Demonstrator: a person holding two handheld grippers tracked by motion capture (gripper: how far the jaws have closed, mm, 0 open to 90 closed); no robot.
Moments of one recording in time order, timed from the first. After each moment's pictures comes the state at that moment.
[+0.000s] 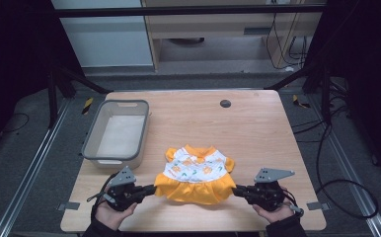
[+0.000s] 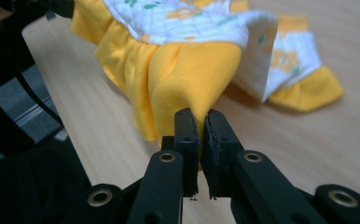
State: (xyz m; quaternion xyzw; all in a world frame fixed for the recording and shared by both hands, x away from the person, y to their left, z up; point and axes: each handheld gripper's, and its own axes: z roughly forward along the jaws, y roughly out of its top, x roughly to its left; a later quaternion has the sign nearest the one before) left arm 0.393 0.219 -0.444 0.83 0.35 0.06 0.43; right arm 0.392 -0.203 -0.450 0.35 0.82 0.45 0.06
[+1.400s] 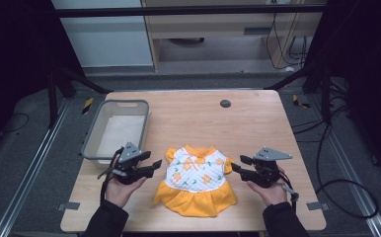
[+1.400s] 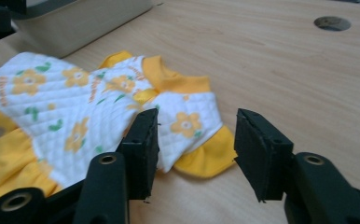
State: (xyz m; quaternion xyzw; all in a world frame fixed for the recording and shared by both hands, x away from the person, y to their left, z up) left arm 0.465 0.203 -0.425 0.80 0.37 0.19 0.44; right arm 0.453 -0.203 -0.448 0.40 0.76 0.47 0.18
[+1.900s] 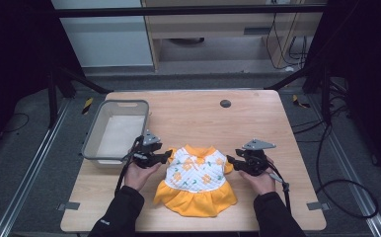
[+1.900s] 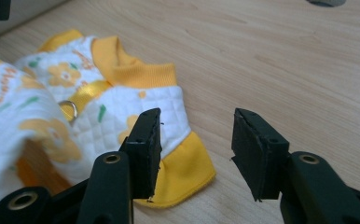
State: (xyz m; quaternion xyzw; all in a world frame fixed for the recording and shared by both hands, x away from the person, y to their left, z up) left arm 0.526 0.166 -0.458 0.82 0.40 0.18 0.38; right arm 0.497 -0.188 -0.475 0.43 0.78 0.42 0.19
